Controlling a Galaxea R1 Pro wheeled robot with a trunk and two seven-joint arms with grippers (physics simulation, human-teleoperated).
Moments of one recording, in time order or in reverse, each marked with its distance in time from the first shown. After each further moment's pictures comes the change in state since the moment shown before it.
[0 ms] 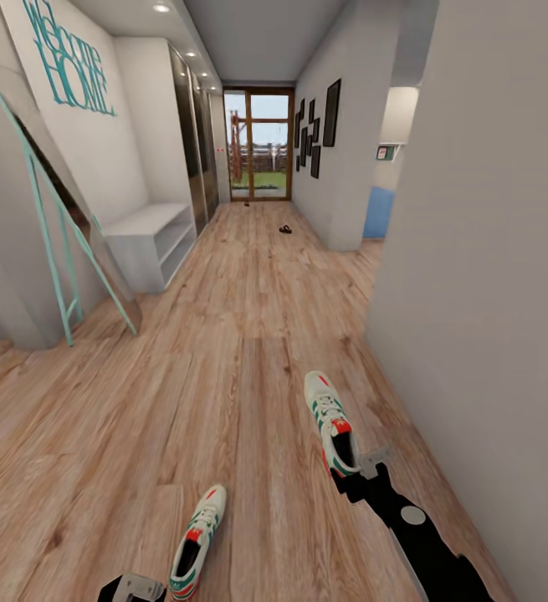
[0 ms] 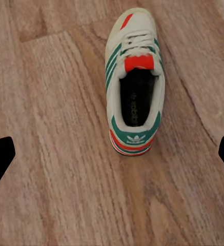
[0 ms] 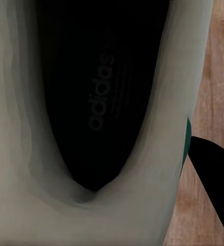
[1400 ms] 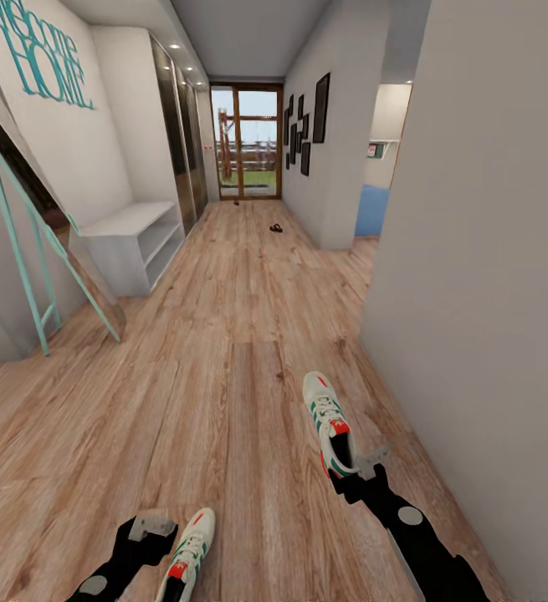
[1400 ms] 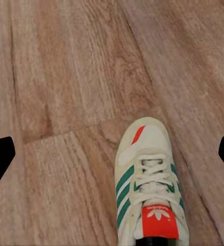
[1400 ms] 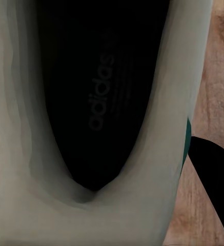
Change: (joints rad) left arm -0.135 -0.010 0.013 -0.019 0.015 0.019 0.000; right arm -0.001 0.010 0.002 0.005 -0.004 0.004 -0.003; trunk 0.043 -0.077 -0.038
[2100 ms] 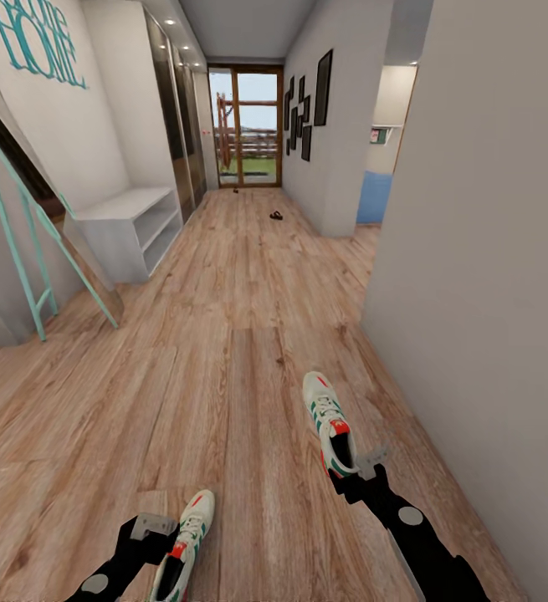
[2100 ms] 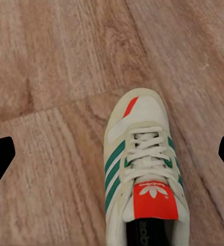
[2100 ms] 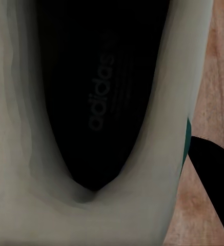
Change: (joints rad) left arm -0.009 -0.003 0.003 0.013 0.000 -0.008 -0.014; right arm 0.001 -0.001 0.000 -0.001 0.001 -0.001 0.000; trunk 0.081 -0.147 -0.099
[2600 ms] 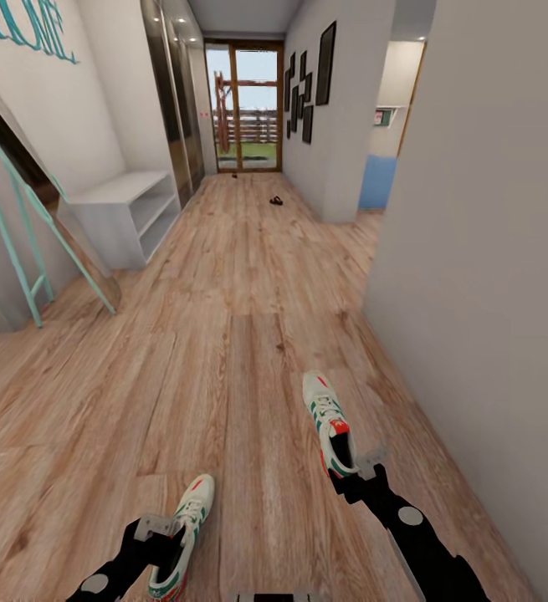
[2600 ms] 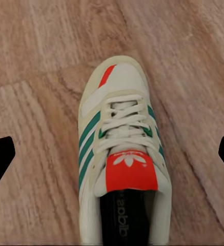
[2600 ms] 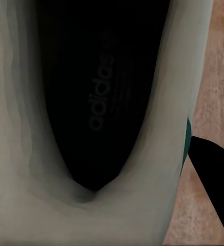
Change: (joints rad) left arm -0.001 0.000 0.002 0.000 0.007 0.003 -0.070; right arm 0.000 0.001 0.000 0.000 0.000 0.000 0.000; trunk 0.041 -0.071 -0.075
